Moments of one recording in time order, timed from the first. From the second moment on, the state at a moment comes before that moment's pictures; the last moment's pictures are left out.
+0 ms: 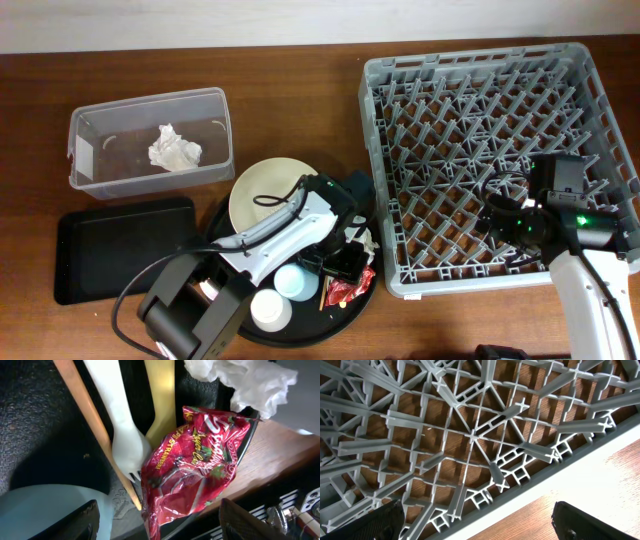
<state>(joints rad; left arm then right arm) -0.78 1.90 1.32 -1.11 0.30 -0.30 -0.16 1.15 0.99 -1.07 0.11 0.33</state>
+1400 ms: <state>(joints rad) 0.17 1.98 1.86 -1.06 -0.09 -0.23 -0.16 1.15 0.99 -1.08 0.11 0.32</state>
